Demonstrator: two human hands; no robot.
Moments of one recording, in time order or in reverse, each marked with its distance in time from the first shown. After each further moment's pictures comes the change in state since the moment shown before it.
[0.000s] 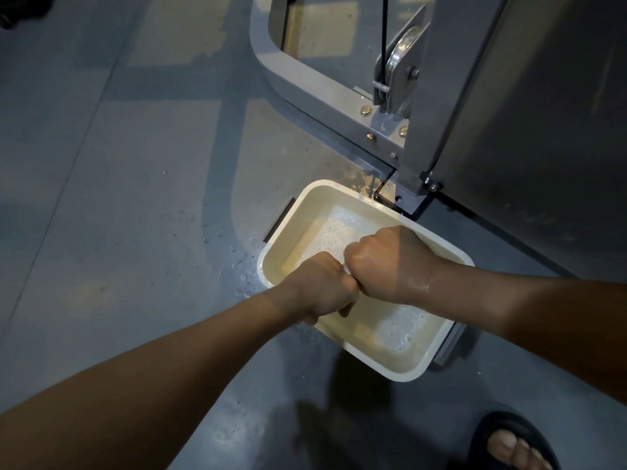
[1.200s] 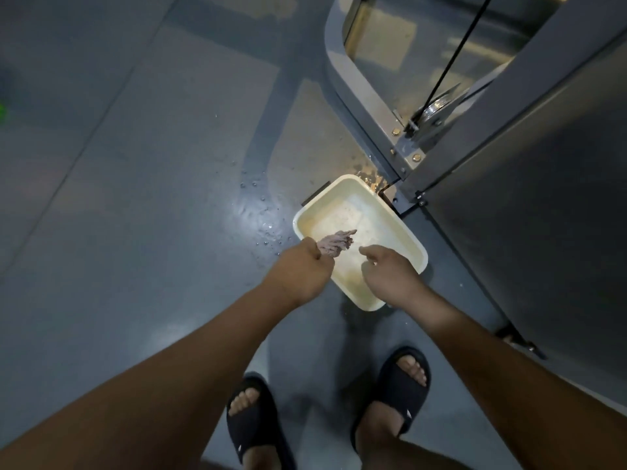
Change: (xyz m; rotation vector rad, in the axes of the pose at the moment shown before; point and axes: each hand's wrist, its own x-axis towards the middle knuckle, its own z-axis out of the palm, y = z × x) left_hand -0.169 -0.003 -0.043 -0.250 0.179 -0.096; right_hand -0.079 -0.071 -0.104 0.889 -0.264 0.692
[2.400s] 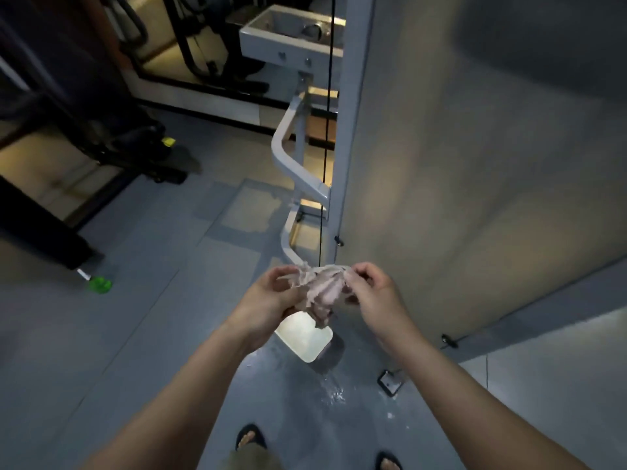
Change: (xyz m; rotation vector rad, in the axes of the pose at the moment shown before) left_hand -0.632 0.273 -0.225 -0.972 -0.044 0.348; right_hand -0.682 -0.166 -0.282 0.655 0.445 -0.512
